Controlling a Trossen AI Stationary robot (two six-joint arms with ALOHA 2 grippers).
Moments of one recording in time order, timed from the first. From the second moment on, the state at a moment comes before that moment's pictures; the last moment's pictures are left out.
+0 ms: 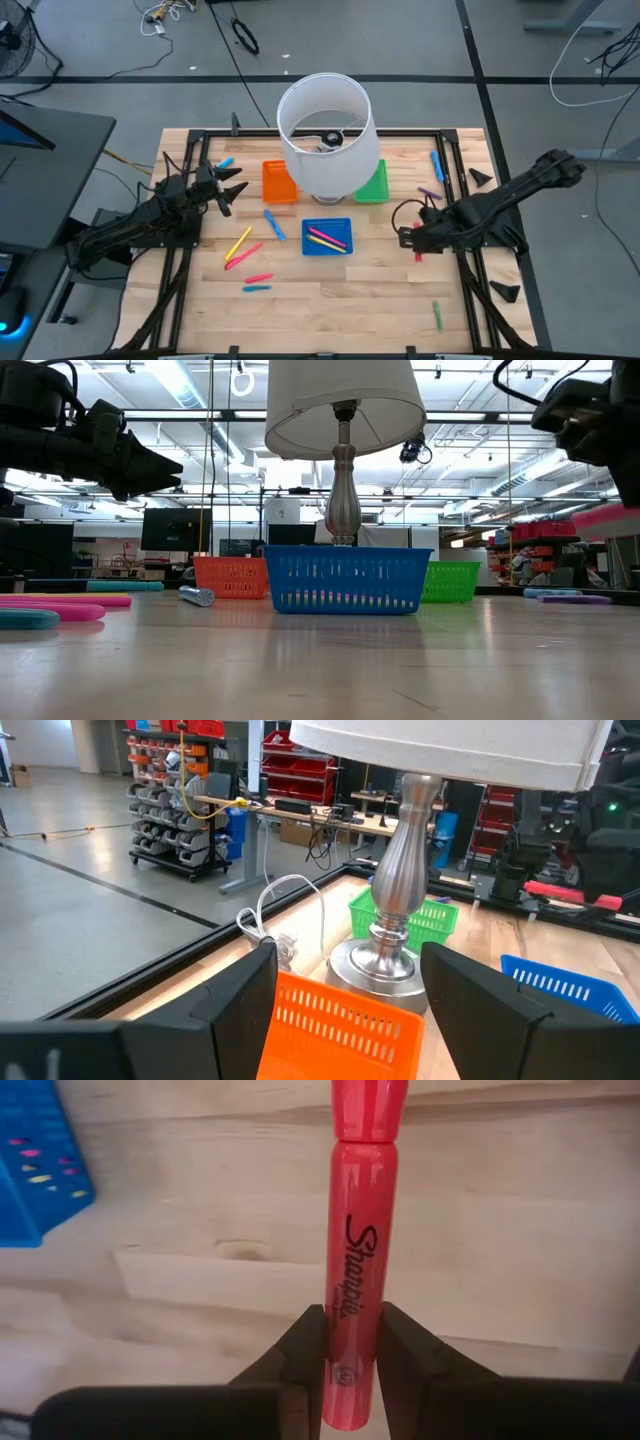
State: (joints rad) left arm 0.45 0.05 0.01 0.05 -0.03 -0.10; right arm 0.44 1.06 0.76 -0.97 -0.01 2.03
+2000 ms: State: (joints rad) left arm 0.46 0.05 0.01 0.05 -0.03 -0.10; right arm -0.19 0.83 0.45 -0.34 -0.03 1.24
